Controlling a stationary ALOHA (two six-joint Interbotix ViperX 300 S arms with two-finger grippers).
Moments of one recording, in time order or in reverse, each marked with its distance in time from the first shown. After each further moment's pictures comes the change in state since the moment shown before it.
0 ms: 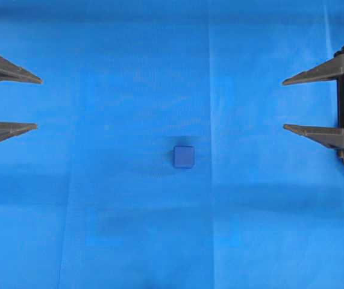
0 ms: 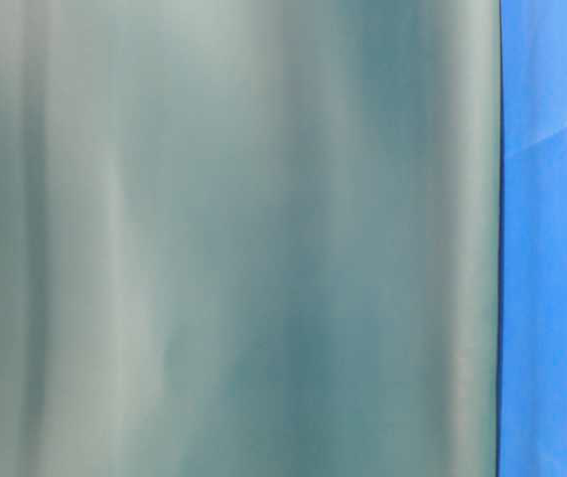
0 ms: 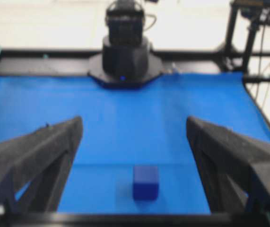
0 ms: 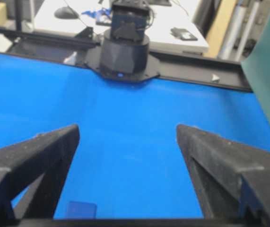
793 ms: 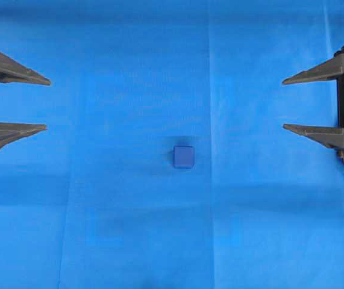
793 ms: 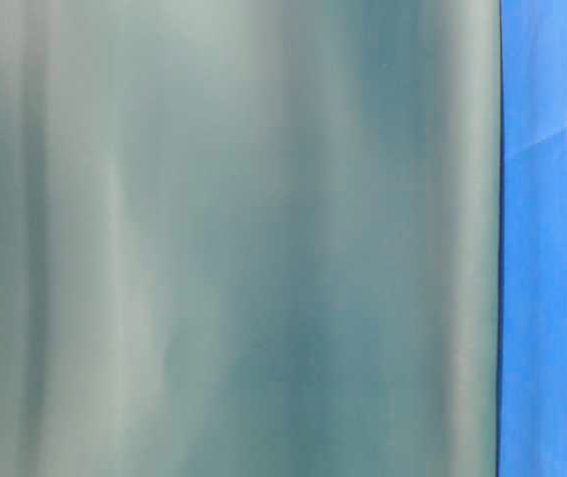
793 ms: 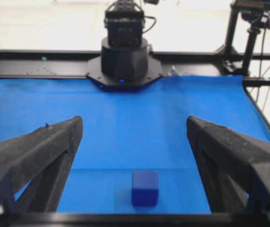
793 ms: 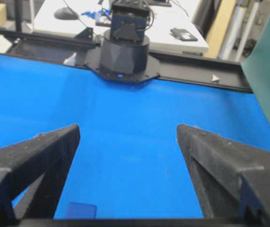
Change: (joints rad) left arm 0.000 0.097 -0.015 0.000 -0.091 -0.002; right arm 0.000 0.003 -0.002 0.002 0.000 0.000
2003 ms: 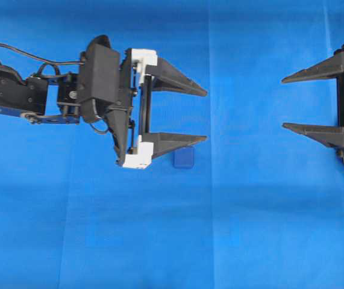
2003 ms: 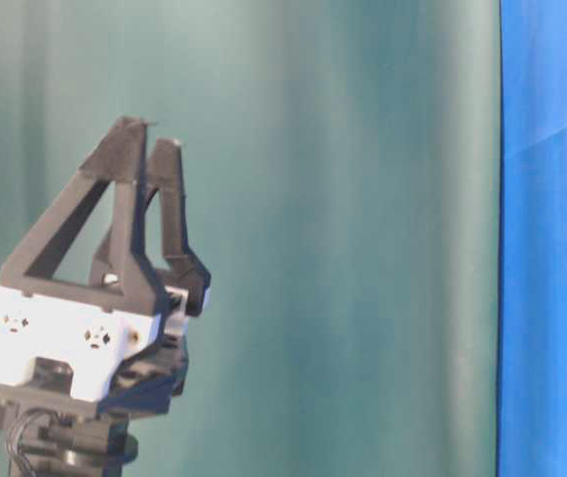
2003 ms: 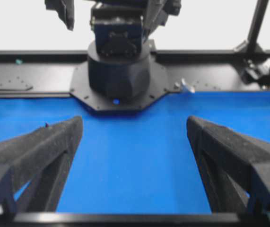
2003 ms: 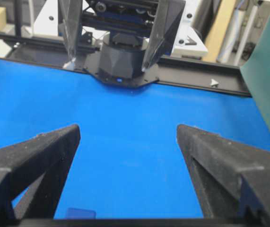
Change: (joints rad) left arm -0.003 0.790 -0.653 -0.002 -0.003 0.014; right arm -0.002 0.006 -0.015 -0.002 0.000 -0.002
